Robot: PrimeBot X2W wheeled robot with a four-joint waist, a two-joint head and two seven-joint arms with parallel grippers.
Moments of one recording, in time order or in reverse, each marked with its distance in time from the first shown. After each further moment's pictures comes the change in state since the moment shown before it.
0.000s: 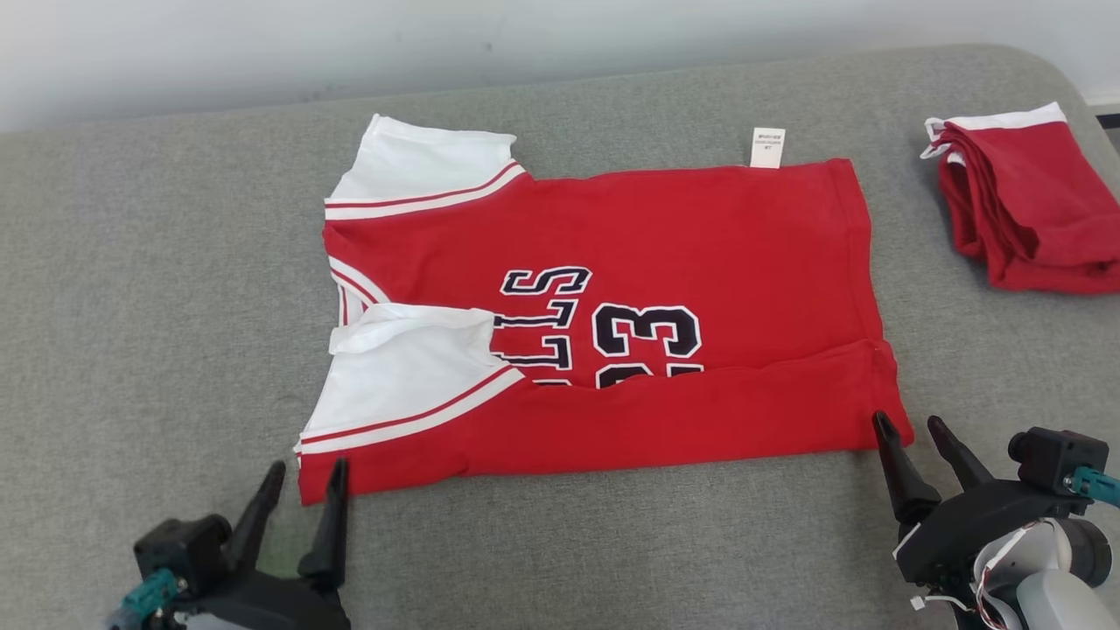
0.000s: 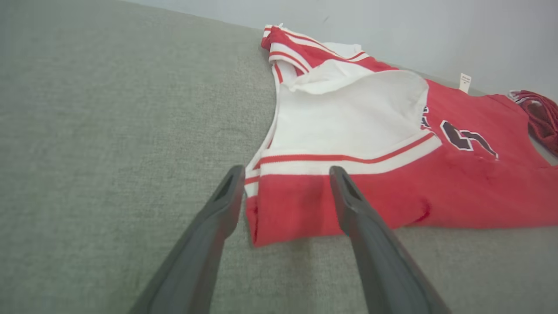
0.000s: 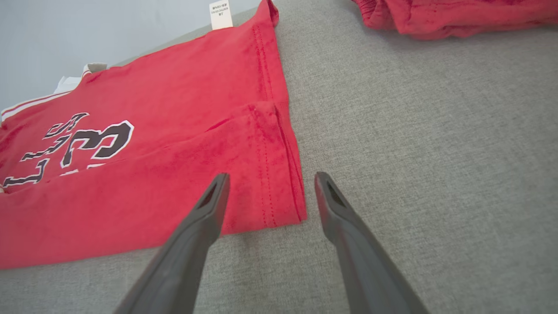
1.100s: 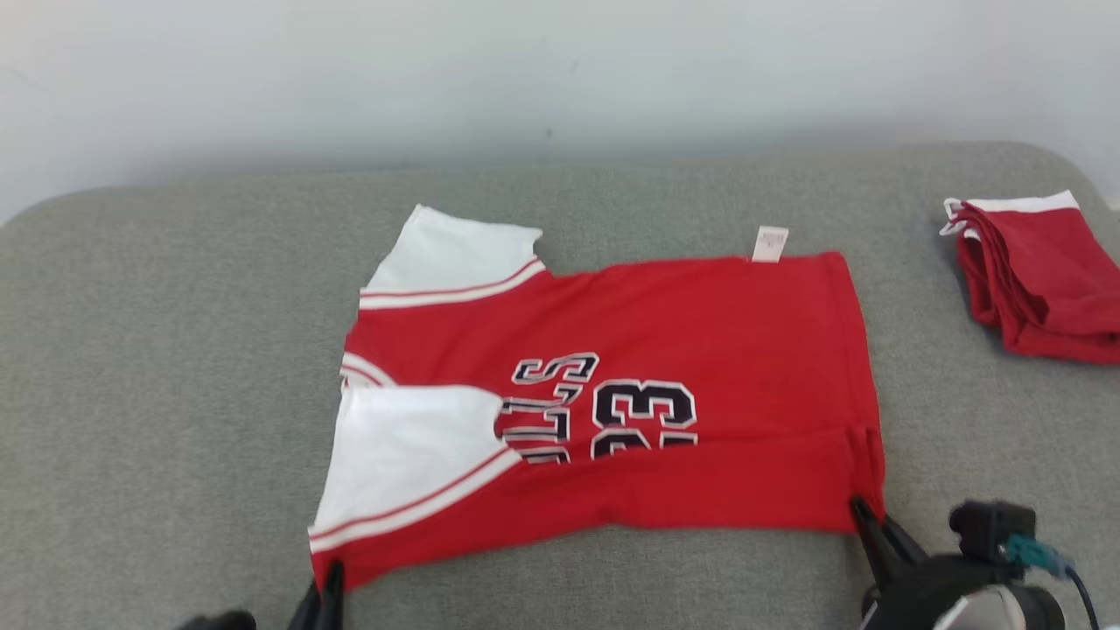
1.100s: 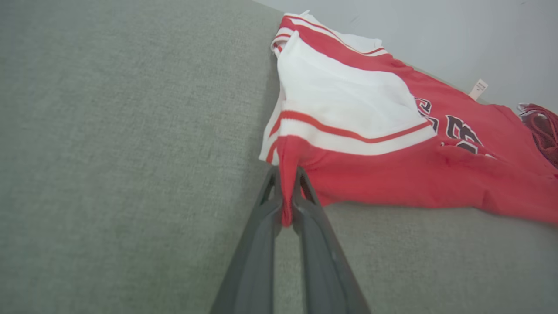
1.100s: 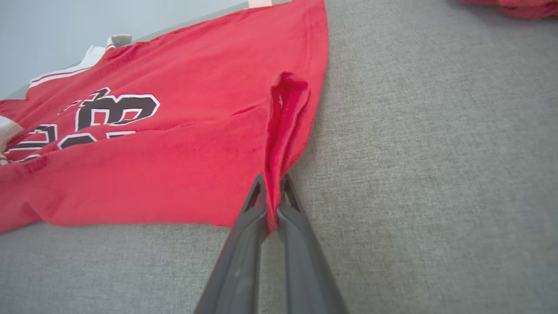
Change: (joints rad) left arm 0.099 -0.072 0.025 0.092 -0.020 -0.018 -0.015; right arm -0.028 -0.022 0.216 0.222 0.053 0.000 -0.146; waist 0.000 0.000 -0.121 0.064
